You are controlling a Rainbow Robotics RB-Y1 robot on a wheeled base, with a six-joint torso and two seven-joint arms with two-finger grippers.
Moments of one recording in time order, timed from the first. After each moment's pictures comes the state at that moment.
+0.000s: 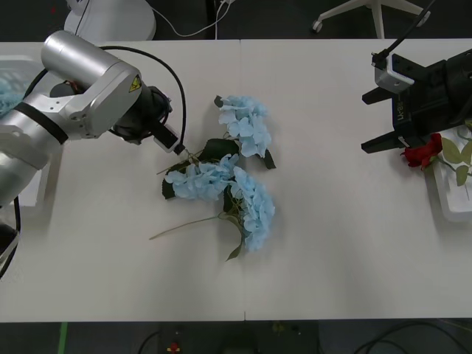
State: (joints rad) right arm -0.65 -1.11 0.33 -1.64 -1.70 1.24 2.61; left arm -0.92 0.55 -0.53 -1.18 -2.51 -1.25 -0.22
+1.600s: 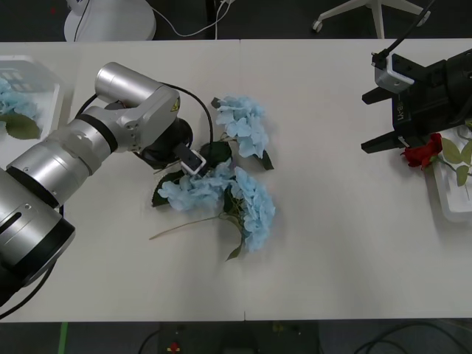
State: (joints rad) right arm -0.65 -1.11 0.33 -1.64 -1.70 1.24 2.61; left arm -1.01 0.37 -0.59 -0.84 -2.48 -1.22 -0.20
